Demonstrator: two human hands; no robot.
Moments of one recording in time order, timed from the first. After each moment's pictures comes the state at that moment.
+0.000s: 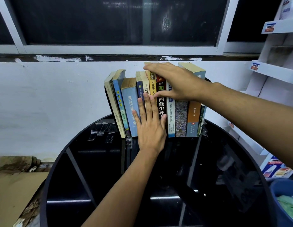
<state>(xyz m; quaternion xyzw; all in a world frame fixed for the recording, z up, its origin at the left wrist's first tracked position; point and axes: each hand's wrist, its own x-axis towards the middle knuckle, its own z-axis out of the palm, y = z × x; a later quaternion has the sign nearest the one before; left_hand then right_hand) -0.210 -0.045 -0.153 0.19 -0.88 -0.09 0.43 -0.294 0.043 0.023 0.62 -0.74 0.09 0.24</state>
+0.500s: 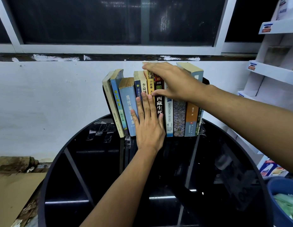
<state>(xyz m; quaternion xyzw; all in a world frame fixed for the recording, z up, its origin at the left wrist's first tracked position) -0.210 -0.044 -0.150 0.20 -0.88 -0.09 0.42 -0.287 0.037 0.020 0.59 -0.76 0.11 0.25</state>
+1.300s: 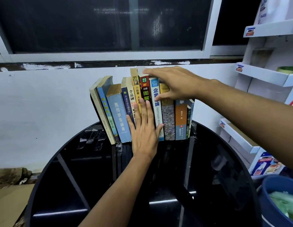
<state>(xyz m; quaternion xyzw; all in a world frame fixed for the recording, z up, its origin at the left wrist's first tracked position) -0.217 -0.034 -0.151 0.18 -0.90 -0.03 0.40 -0.308 0.073 0.040 0.58 -0.79 0.03 0.20</state>
